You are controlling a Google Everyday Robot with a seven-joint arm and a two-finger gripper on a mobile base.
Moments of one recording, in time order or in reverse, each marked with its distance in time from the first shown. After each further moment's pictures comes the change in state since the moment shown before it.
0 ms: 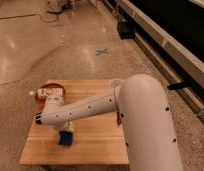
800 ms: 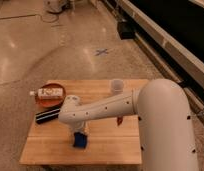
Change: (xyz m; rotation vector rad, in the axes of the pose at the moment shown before) arm -0.018 0.081 0.011 -0.047 -0.077 0.050
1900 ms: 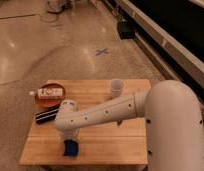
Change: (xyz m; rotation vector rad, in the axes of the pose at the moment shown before) arm -0.042 -0.046 -0.024 0.140 -0.032 -0.073
